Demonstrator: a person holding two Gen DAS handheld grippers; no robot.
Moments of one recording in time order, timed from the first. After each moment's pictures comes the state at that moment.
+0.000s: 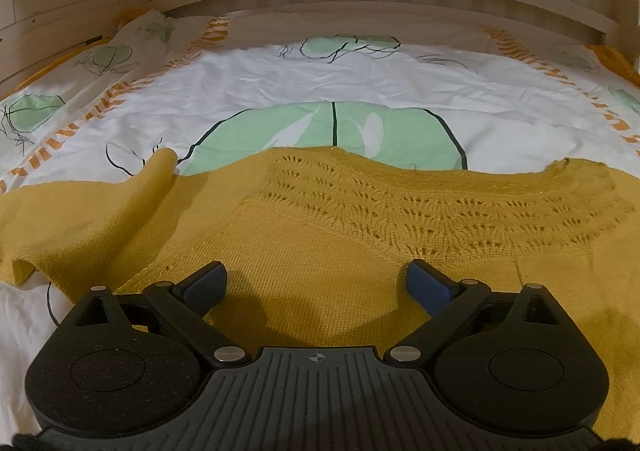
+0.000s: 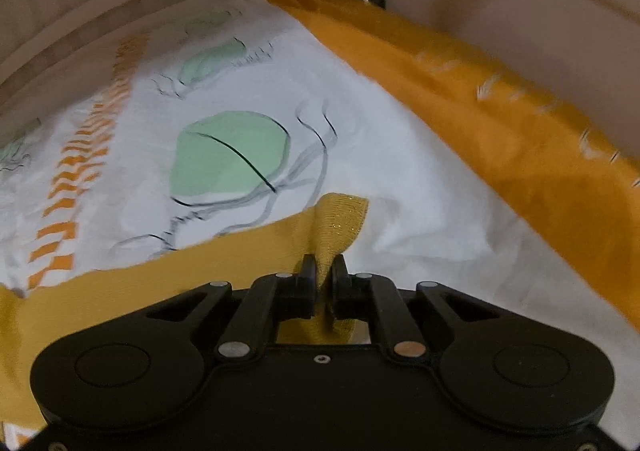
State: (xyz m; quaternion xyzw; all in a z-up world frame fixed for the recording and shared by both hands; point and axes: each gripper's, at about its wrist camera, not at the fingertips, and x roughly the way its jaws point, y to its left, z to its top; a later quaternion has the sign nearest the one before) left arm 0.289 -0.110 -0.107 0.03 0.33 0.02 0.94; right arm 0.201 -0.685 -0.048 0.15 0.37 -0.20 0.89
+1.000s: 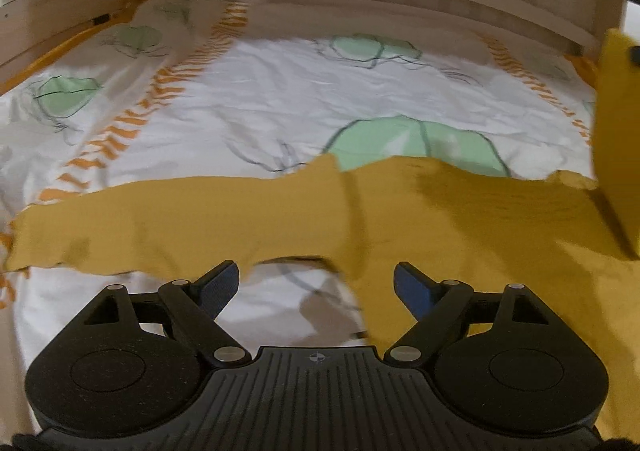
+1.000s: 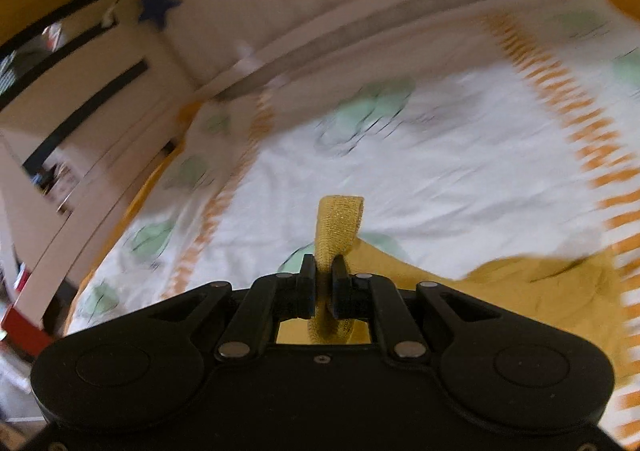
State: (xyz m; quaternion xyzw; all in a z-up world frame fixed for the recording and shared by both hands) left arm 0.230 0.056 -0.030 0.01 0.37 -0.04 0.93; right arm 0.271 -0.277 0.077 0.23 0.34 0.17 0.90
